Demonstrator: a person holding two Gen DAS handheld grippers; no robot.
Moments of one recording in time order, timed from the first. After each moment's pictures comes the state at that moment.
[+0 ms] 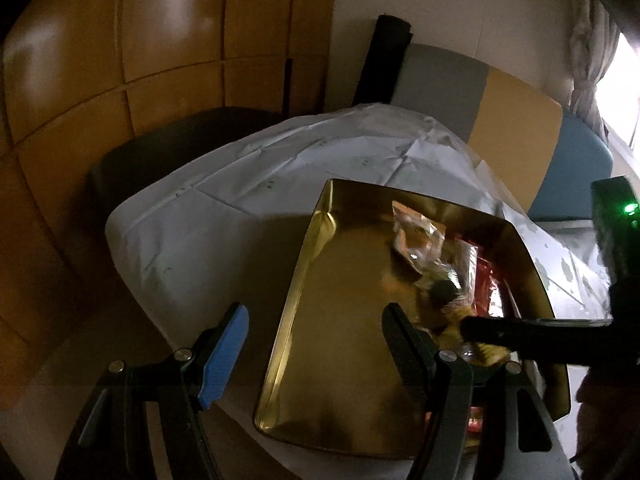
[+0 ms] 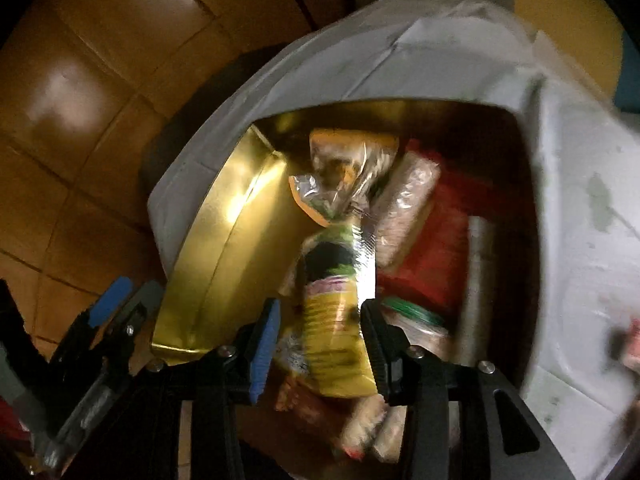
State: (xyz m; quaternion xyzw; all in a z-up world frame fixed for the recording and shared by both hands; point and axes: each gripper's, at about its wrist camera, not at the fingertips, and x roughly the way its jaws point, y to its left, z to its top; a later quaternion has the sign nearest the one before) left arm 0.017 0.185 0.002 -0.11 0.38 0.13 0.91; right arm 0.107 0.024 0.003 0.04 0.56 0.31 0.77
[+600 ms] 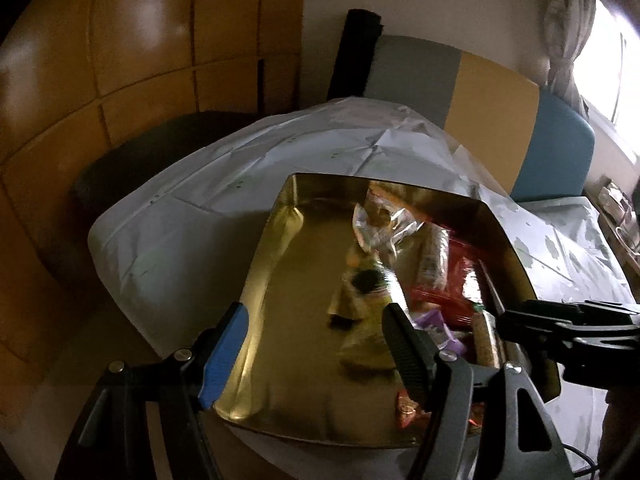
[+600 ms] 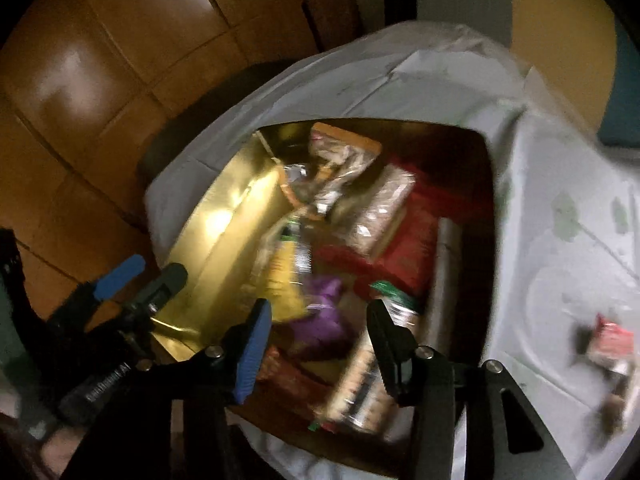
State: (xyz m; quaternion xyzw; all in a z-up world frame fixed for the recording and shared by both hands) left arm 0.019 0.156 0.005 -0.08 0.38 0.10 0.92; right arm 0.067 -0.013 0.023 -0.01 0.50 0.29 0.81
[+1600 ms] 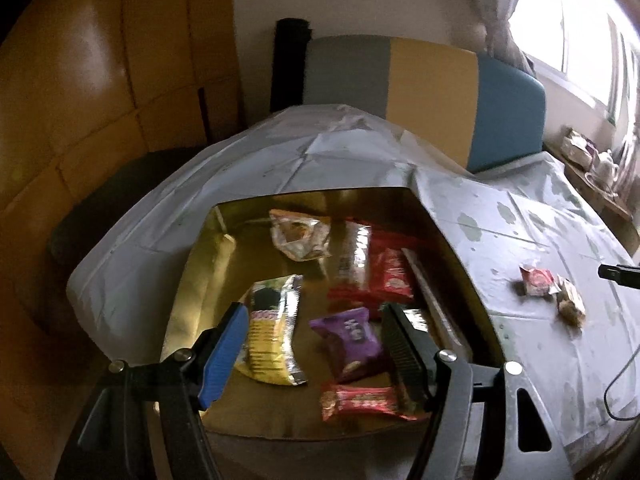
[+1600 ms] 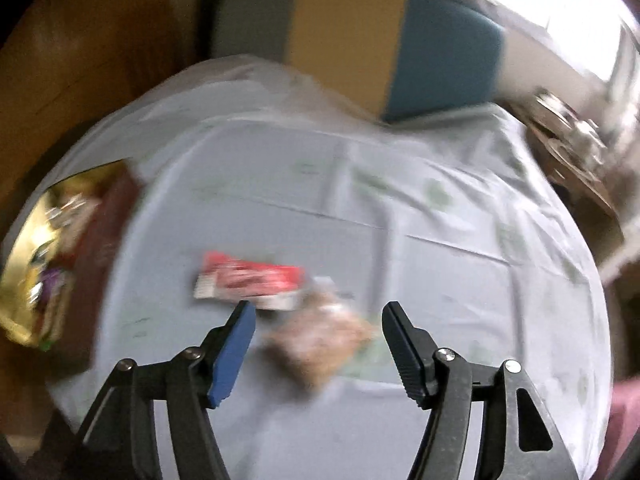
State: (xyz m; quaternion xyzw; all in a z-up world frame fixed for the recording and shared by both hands) left arm 0.020 0.078 0.030 0.00 0.37 0.03 0.93; right arm 0.068 -0.309 0.032 -0.03 0.47 0.00 0.88
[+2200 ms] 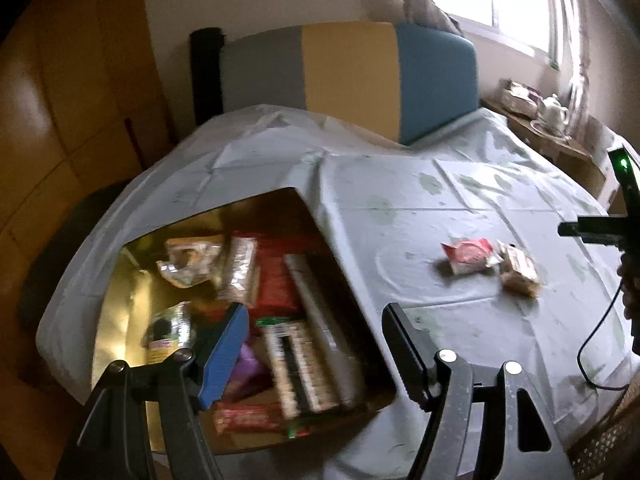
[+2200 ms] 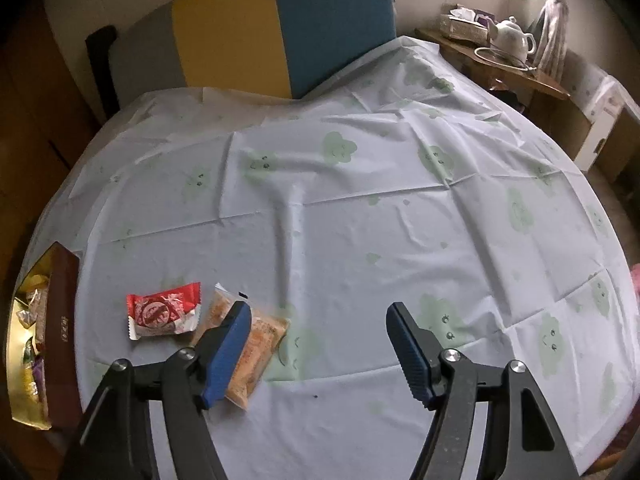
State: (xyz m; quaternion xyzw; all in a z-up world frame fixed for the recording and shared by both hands) left arm 0.035 -0.026 0.032 0.08 0.39 -0.07 0.91; right arm 0.070 -0.389 0.006 0.12 0.48 -0.10 0.86
